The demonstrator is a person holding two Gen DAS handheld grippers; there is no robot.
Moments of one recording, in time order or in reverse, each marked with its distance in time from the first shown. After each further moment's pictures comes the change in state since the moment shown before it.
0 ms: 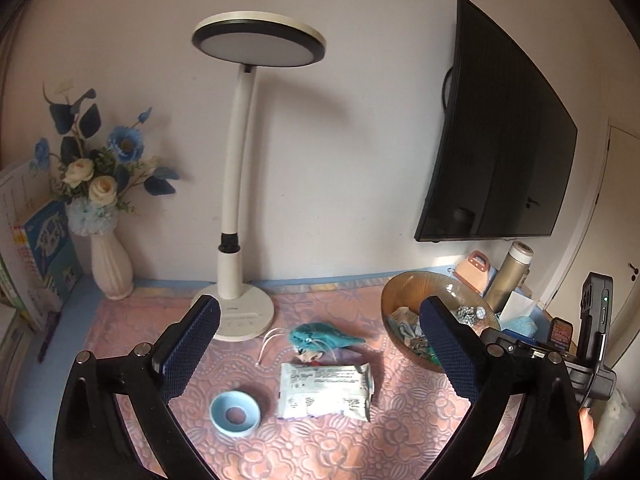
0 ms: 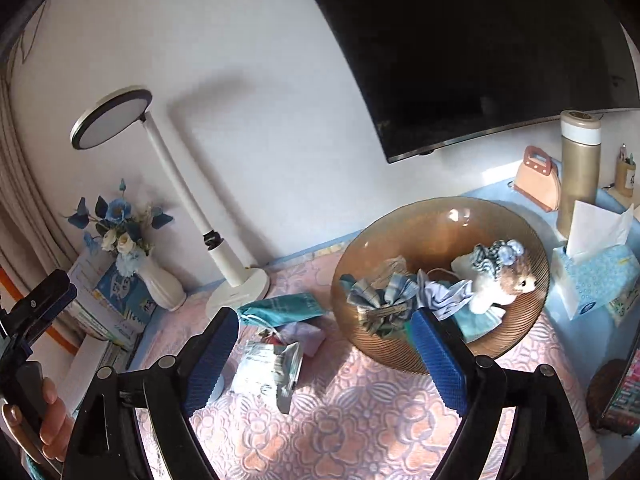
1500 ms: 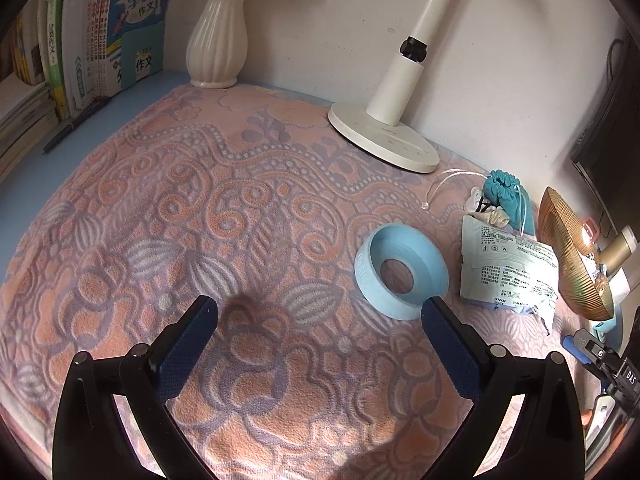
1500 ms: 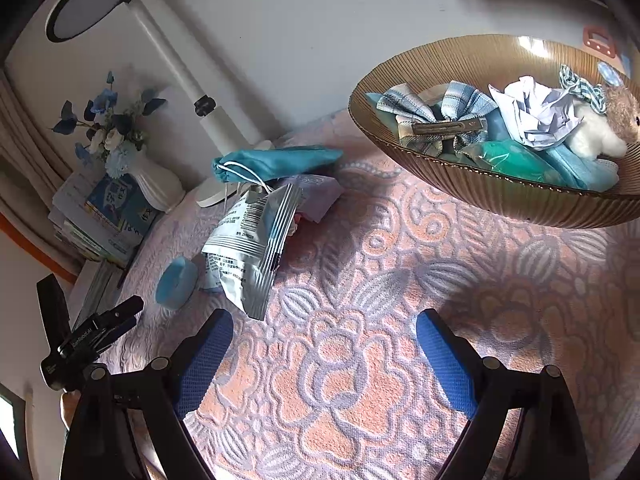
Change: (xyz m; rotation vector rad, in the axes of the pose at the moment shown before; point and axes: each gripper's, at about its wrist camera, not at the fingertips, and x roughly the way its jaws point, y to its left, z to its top) left arm 0.089 0.145 -0.176 -0.339 0.329 0.229; right arm 0.111 -0.024 -0.101 -0.025 0.285 0.104
